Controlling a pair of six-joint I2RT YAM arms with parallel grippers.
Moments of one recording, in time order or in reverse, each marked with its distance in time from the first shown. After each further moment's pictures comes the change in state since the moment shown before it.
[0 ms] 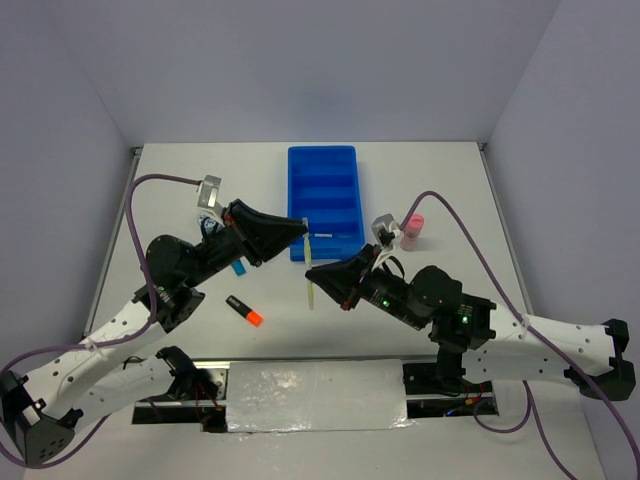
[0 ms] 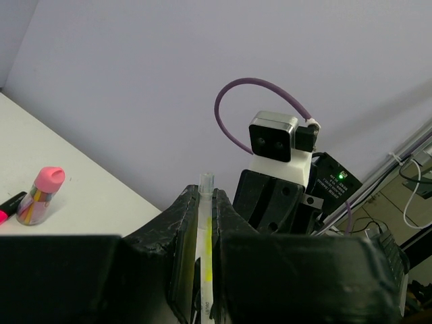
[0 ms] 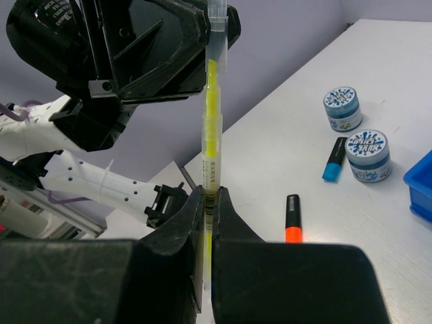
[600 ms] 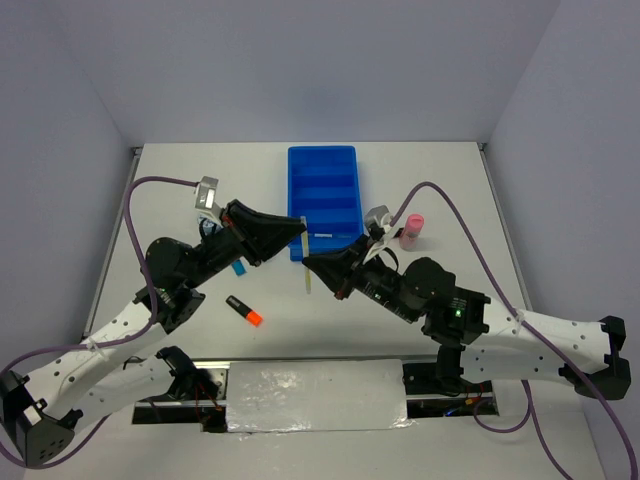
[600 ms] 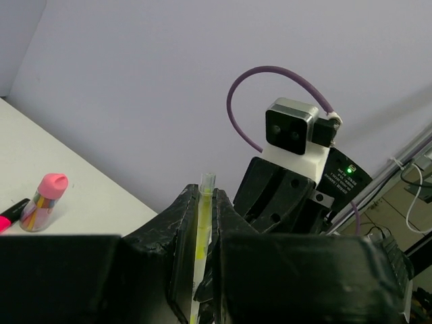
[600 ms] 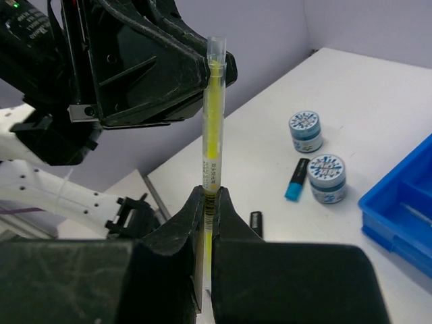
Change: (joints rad) left arm 0.001 -0.003 -0.022 0.038 -0.006 -0.003; right arm -0.025 0.062 0.069 0.000 0.033 -0.131
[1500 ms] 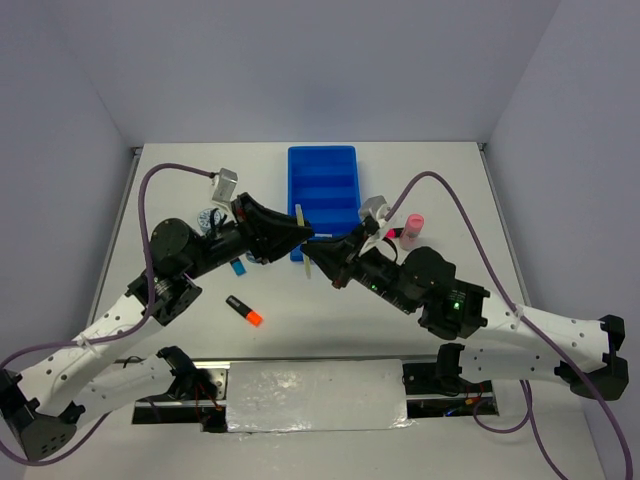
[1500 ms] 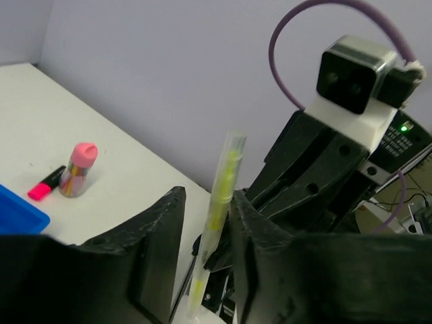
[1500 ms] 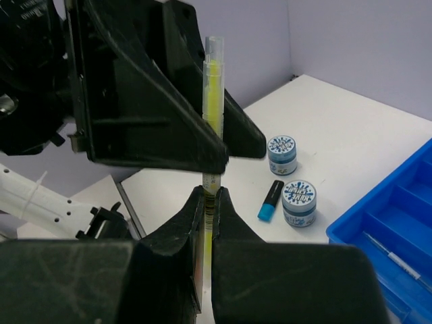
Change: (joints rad) left arm -0.003 0.035 0.157 -0.287 0.031 0.166; right arm -0.031 0.055 0.081 -0.003 -0.031 -0.166
